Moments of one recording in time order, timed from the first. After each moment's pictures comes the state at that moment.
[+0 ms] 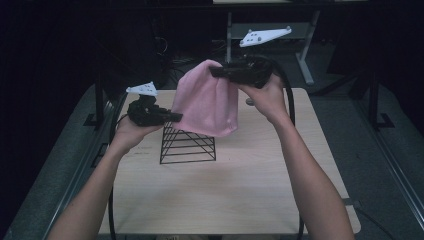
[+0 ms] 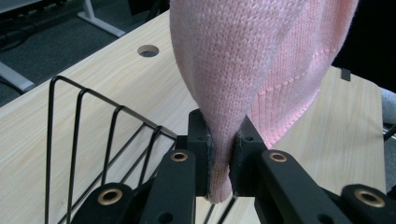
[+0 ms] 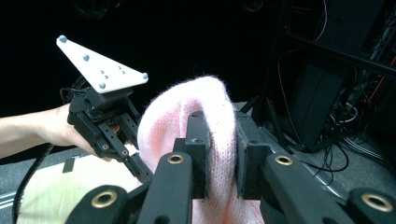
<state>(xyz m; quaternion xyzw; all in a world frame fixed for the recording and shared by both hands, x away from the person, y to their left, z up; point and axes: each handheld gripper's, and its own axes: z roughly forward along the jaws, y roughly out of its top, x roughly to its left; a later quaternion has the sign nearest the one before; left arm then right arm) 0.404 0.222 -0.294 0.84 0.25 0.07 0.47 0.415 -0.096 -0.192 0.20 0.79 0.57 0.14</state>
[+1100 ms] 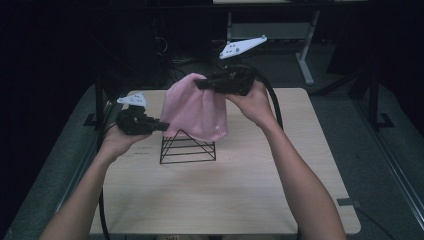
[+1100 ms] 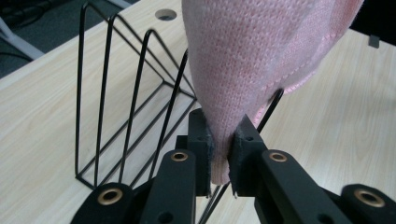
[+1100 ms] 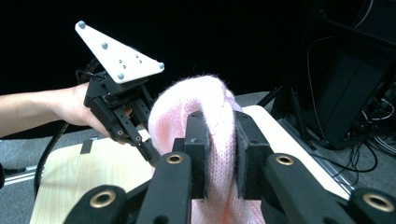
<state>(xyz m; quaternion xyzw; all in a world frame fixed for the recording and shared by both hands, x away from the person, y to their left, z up) 0.393 0.256 -0.316 0.86 0.27 0.08 0.43 0.418 -0.061 -0.211 0.16 0.81 0.55 0.10</state>
